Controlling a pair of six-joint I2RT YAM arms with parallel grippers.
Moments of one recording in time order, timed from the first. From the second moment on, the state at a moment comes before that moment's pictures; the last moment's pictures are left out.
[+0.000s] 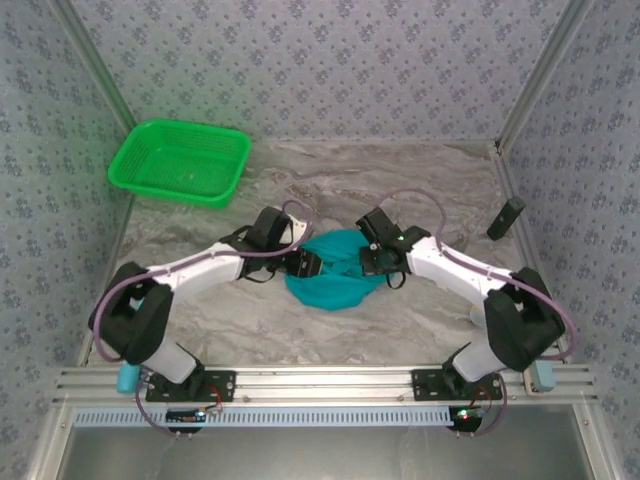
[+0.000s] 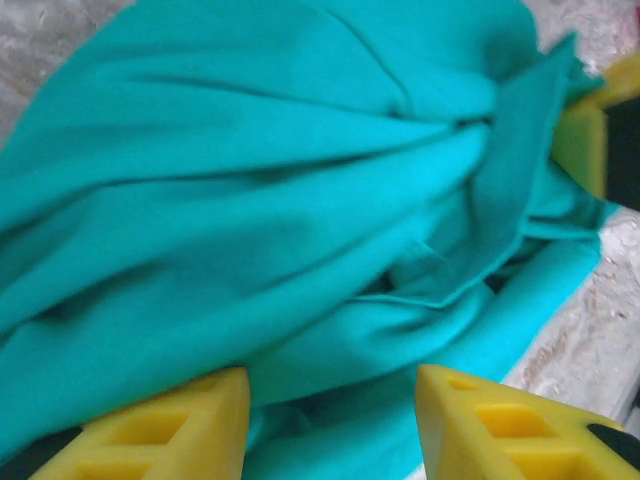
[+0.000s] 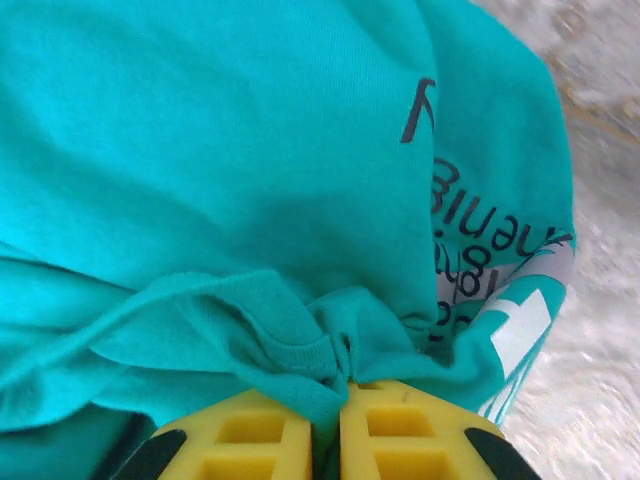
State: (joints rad) left arm -0.66 1.56 0.91 -0.24 0.40 -0.34; right arm 0.63 1.45 0.94 -0.65 0.13 0.49
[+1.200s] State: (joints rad) left arm -0.49 1.60 1.15 -0.43 0.50 -0.38; right arm 0.61 1.56 1.57 -0.79 -0.02 0.43
